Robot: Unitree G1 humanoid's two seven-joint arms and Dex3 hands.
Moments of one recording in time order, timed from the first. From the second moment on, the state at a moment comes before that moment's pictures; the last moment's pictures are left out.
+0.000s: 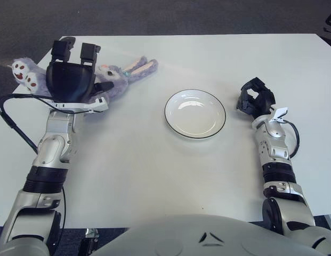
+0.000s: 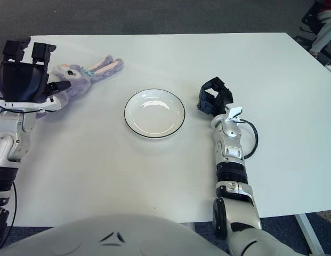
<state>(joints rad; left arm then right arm) -0.21 0.60 -0.02 -0.04 1.18 0.09 0.33 -0.30 -0.16 -0.22 0.40 0.15 -0.17 0.08</state>
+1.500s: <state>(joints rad) -0.30 0.75 -0.14 0.03 0.87 0.12 -0.41 -0.28 -0.16 -0.22 0.37 0.15 -0.16 0.10</state>
